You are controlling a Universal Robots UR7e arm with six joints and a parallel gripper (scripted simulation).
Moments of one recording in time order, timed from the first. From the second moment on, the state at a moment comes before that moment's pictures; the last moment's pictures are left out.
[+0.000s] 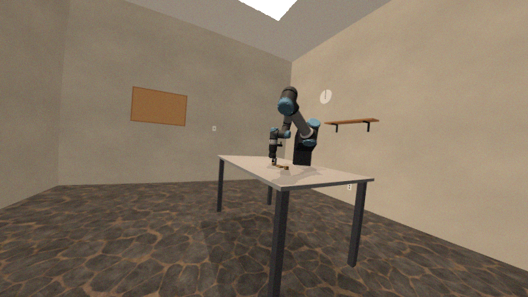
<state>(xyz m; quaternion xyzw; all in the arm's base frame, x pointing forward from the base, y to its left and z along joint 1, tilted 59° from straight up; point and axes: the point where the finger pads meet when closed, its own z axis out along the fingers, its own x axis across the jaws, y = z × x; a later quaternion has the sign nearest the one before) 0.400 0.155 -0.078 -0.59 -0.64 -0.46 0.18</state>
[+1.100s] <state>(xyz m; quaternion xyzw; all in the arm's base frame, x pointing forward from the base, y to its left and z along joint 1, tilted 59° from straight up) 0.401 0.155 -0.078 -0.59 -0.64 -0.46 0.18</state>
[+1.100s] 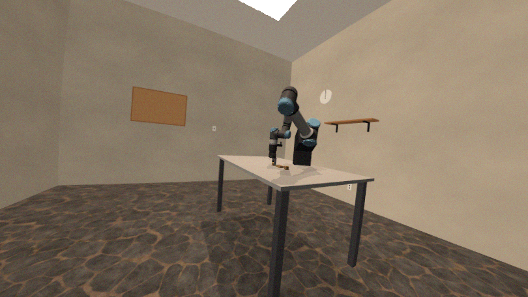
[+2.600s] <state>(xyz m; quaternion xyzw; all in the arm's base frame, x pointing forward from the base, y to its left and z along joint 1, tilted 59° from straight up) 0.400 0.153 -0.077 -0.59 -0.64 -0.46 0.18</state>
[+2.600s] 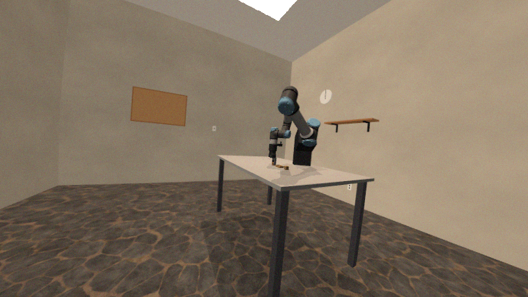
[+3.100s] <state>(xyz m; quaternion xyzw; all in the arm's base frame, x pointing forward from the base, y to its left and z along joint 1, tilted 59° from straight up) 0.394 0.131 -0.064 -0.59 -0.64 -0.46 0.18</state>
